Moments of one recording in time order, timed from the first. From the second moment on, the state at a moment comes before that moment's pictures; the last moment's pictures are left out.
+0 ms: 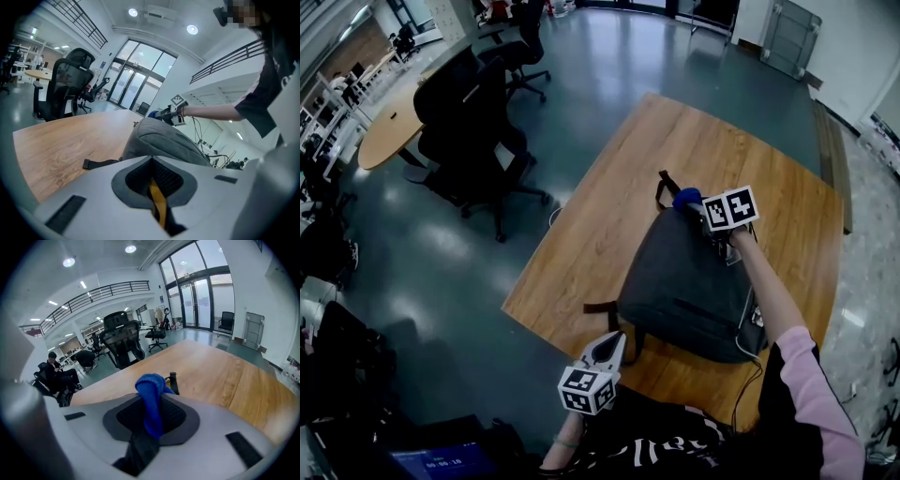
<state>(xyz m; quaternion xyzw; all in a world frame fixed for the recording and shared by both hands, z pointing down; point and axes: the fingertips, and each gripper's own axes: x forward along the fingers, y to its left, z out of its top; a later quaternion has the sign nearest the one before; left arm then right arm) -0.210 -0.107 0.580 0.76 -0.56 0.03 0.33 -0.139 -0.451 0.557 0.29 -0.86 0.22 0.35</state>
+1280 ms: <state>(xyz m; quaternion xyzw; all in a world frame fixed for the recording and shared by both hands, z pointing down) -0.251 -0.101 0.582 0.73 -0.60 -0.01 0.33 -0.268 -0.329 0.532 0.13 -0.91 0.17 0.35</state>
